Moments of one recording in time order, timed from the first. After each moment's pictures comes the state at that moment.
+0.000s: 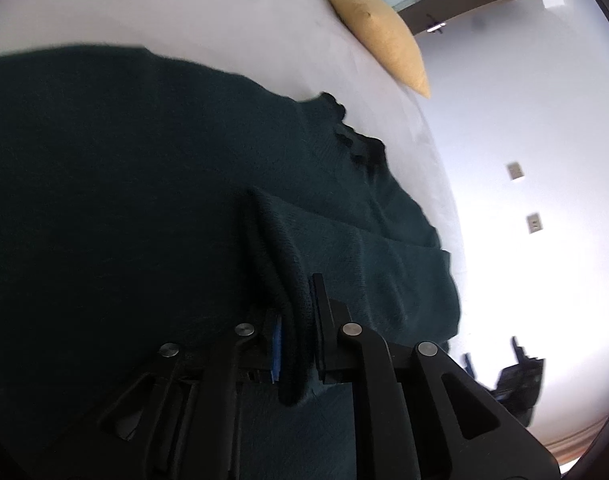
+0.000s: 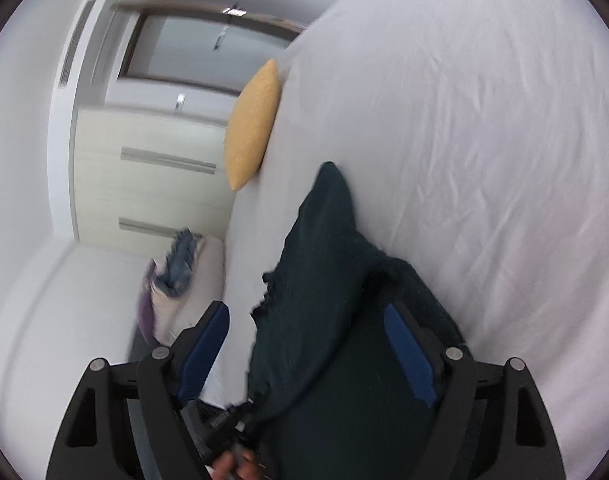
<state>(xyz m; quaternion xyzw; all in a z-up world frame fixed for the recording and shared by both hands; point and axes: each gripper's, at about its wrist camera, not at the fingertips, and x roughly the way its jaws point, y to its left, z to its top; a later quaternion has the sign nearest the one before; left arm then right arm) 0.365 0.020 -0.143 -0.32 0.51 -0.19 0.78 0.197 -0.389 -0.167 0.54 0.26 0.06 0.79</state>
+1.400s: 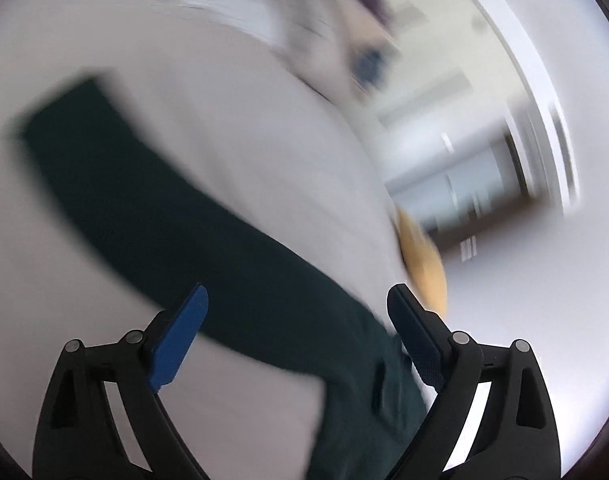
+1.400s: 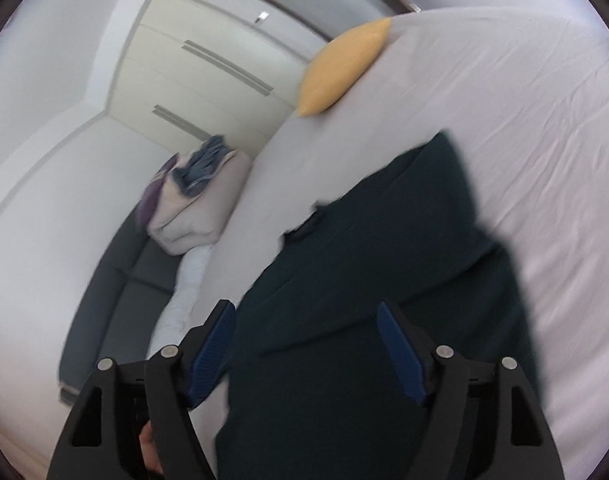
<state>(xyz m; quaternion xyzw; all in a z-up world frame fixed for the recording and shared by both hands) 0.147 0.287 -0.106 -0.52 0.22 0.07 0.82 0.198 -0.296 -0.127 0.39 0.32 0.19 0.84</state>
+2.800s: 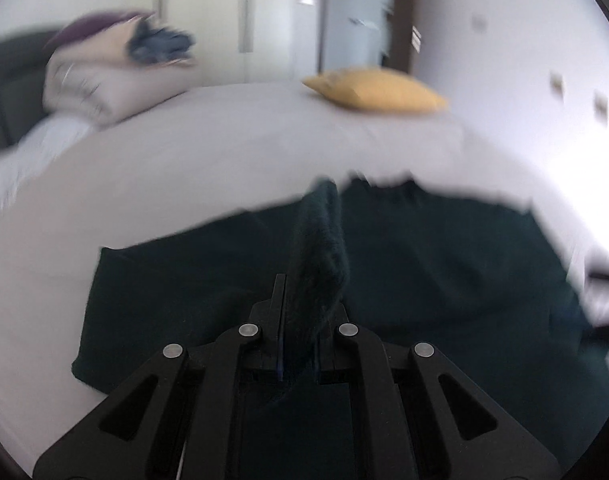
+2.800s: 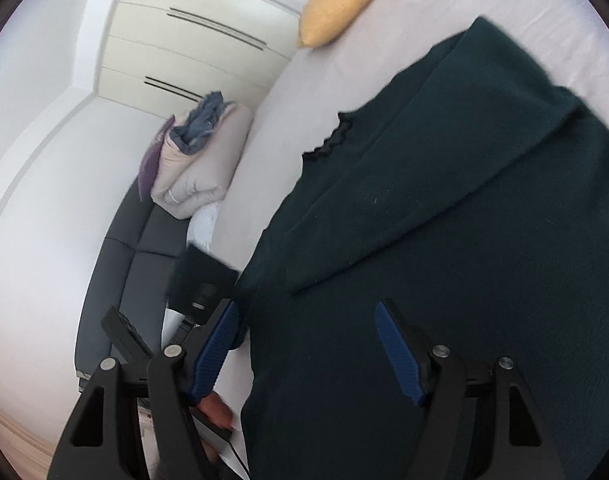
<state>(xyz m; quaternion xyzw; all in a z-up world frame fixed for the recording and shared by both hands) 0.308 -0.011 -0.097 0.02 0.33 -0.03 0.94 0.228 -0.217 -0.151 0.42 0.39 0.22 0.79</state>
